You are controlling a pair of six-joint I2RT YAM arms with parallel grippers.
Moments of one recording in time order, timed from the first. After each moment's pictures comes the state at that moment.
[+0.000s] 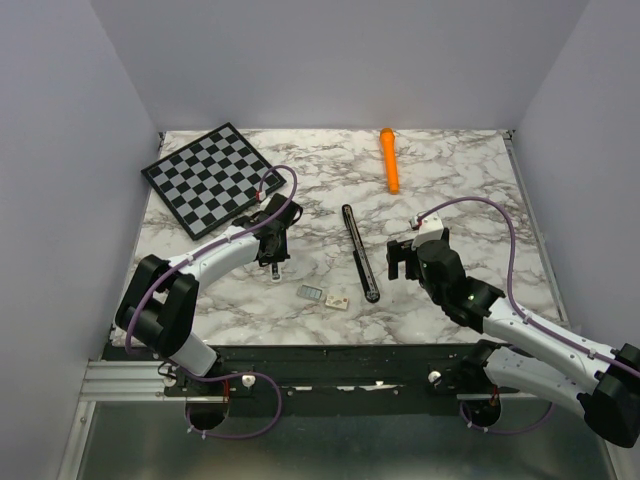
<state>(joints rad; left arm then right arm) -0.54 1.54 0.97 -0.54 -0.27 -0.55 0.76 0.91 0.52 -0.08 0.48 0.19</state>
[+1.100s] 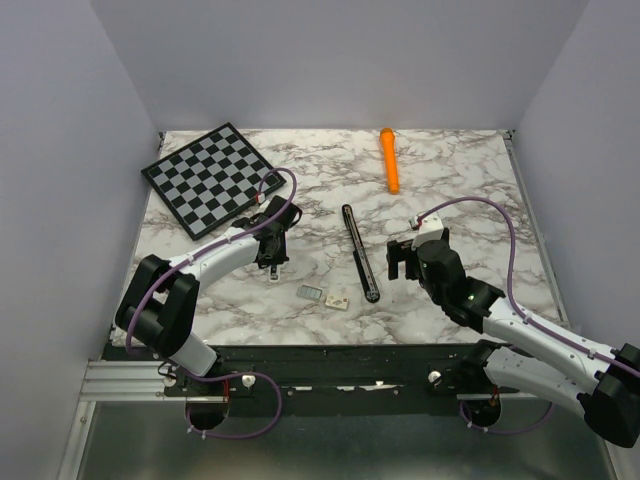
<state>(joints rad) -0.54 1.54 0.96 -0.55 -0.27 -0.55 0.76 0.91 0.52 -0.08 0.48 0.19</state>
